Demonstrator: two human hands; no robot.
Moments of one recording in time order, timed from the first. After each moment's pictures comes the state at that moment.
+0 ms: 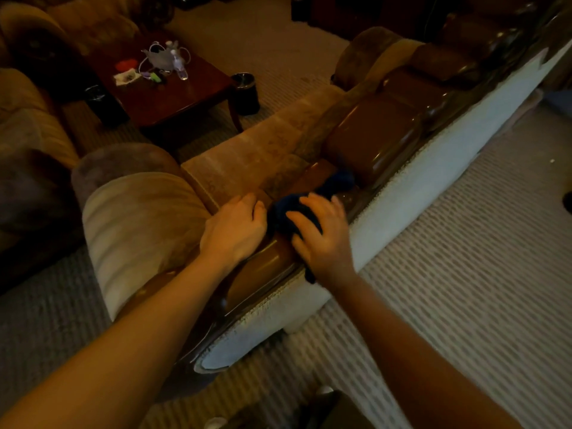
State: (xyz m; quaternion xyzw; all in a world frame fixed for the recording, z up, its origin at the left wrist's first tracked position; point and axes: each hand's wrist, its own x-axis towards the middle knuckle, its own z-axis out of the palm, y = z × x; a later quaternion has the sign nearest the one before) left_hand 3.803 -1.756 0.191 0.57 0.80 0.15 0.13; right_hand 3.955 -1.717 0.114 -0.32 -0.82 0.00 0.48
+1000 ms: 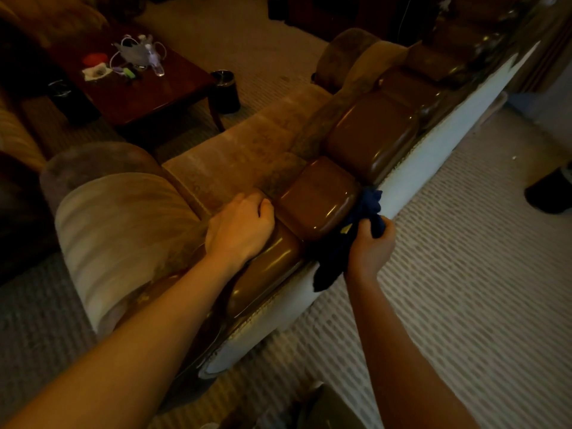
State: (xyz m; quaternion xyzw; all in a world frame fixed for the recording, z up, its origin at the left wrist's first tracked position) left_hand 3.802 -1.755 0.198 0.58 0.79 0.16 0.16; right_hand 3.974 -1.720 0.126 -0.66 -0.34 0.33 0.59
